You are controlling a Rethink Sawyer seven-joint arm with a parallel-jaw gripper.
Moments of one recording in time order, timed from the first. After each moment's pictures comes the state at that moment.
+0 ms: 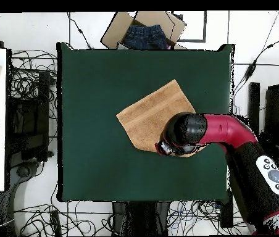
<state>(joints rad) -0.83 -0.62 0.61 1.72 -0.51 1.08 1.05</state>
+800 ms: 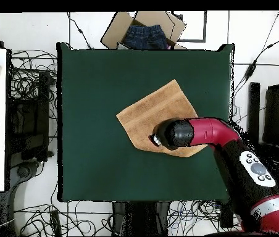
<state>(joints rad) -0.78 -0.53 0.58 1.72 -0.61 0.73 1.05</state>
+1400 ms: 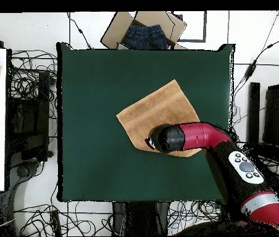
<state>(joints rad) -0.73 -0.51 0.51 1.74 -0.62 0.65 1.05</state>
